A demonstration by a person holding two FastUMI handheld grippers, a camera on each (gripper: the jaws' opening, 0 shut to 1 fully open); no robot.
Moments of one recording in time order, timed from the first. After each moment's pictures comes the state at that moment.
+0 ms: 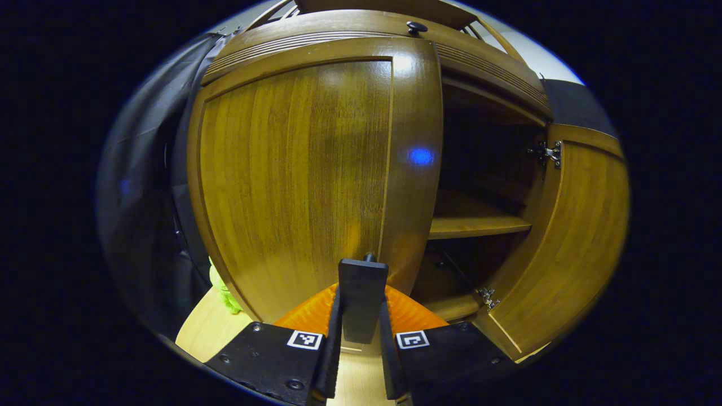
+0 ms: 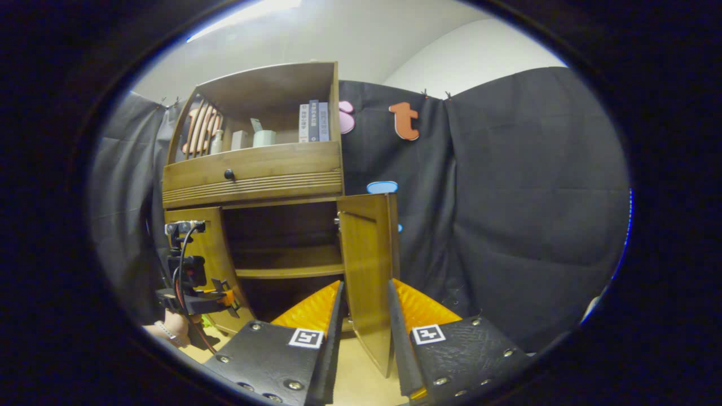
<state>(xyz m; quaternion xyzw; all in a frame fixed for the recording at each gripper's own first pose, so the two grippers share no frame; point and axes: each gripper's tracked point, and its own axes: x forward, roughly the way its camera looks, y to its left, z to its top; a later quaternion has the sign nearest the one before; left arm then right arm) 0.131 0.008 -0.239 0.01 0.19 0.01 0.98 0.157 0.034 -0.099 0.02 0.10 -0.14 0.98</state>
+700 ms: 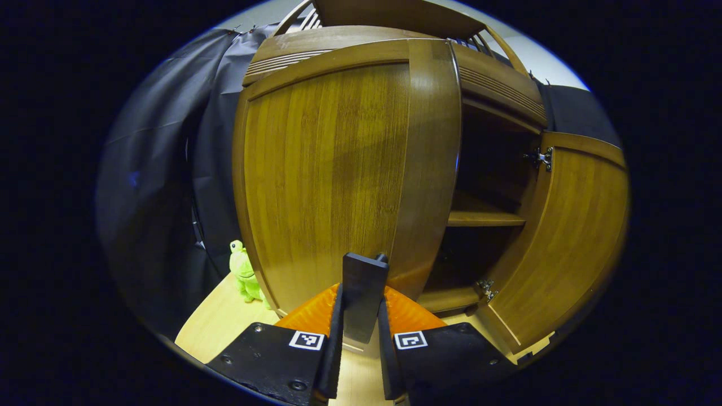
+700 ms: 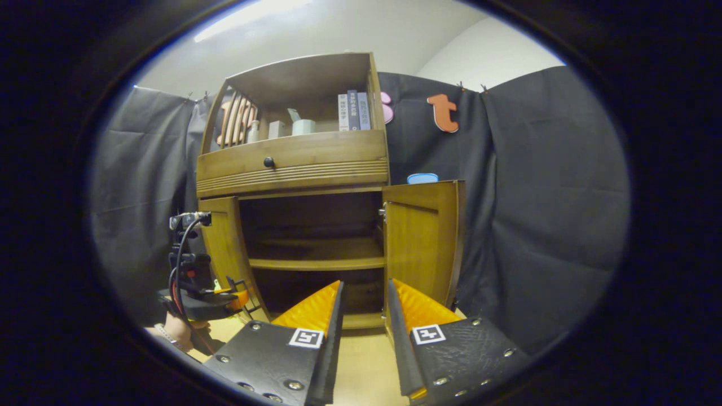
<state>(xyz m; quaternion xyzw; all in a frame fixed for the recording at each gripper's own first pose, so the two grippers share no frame) 0.082 0.029 -0.231 0.00 0.19 0.03 0.98 0.176 0.083 -0.112 0.03 0.13 -0.05 0.99</state>
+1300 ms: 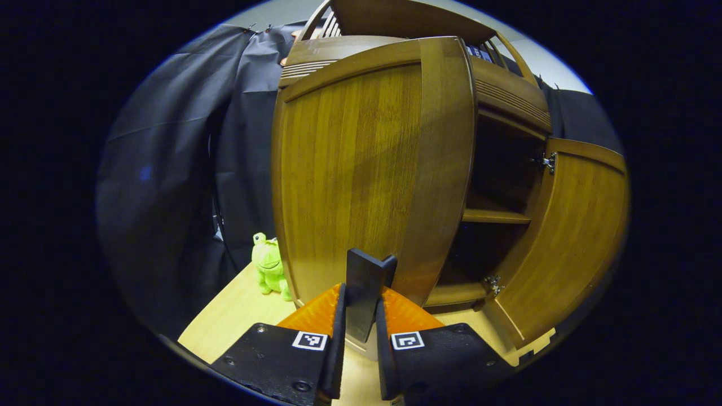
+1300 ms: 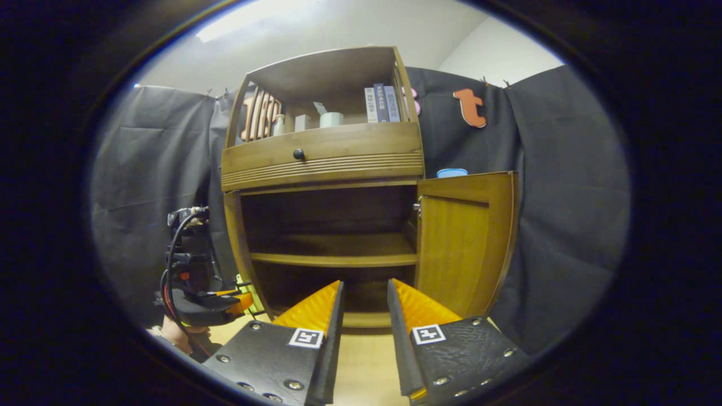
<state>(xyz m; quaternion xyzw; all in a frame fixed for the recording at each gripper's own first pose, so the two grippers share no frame) 0.042 0.060 -0.225 -0.01 0.19 0.06 0.98 0.189 0.126 -0.123 0.03 0.14 0.02 0.99</state>
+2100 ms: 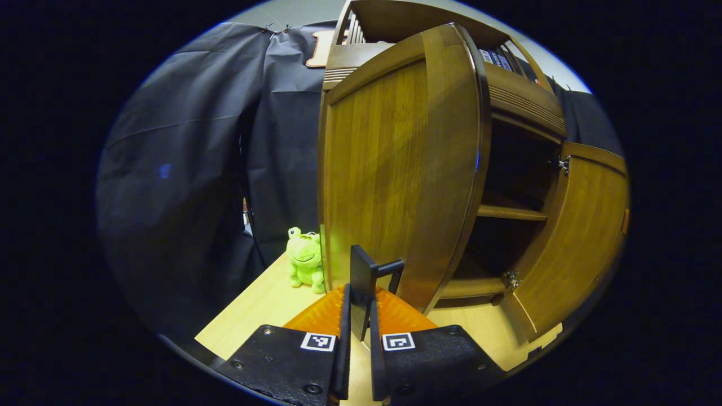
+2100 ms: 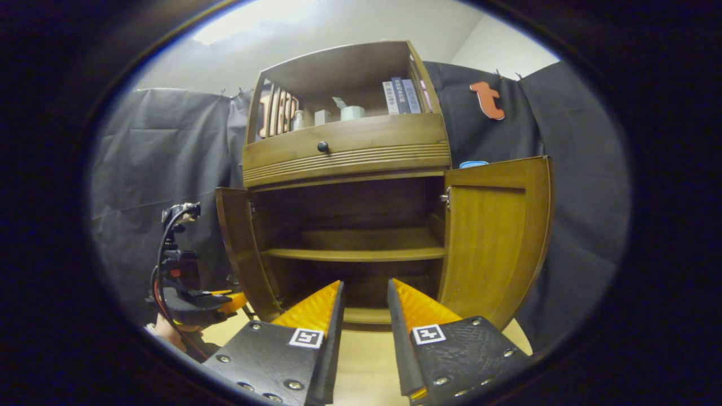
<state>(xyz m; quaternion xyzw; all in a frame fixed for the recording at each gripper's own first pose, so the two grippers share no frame) -0.003 0.109 -0.219 -0.01 0.20 0.12 0.97 0.190 0.158 -0.136 0.05 0.15 0.07 0.99</state>
